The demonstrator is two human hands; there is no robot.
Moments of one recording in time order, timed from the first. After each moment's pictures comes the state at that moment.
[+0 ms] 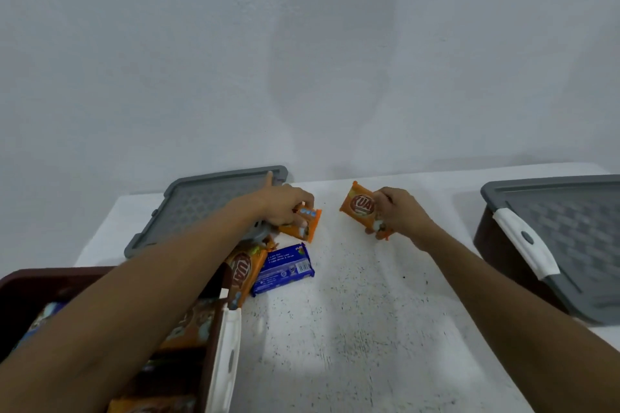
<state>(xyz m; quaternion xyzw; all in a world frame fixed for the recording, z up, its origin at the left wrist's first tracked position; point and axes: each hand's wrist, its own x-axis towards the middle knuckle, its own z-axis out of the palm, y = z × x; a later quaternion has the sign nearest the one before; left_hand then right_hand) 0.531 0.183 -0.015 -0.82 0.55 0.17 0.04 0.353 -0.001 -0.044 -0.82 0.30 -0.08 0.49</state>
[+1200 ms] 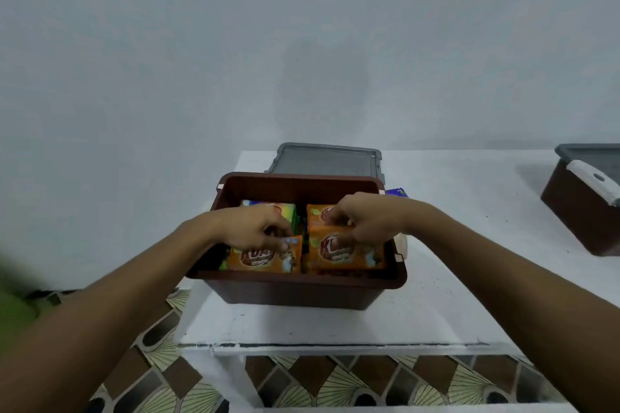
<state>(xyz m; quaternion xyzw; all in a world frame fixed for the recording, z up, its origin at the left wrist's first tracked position) 0.475 0.545 0.017 -0.78 0.55 0.28 -0.07 0.342 0.347 0.053 -0.96 -0.04 0.21 0.18</state>
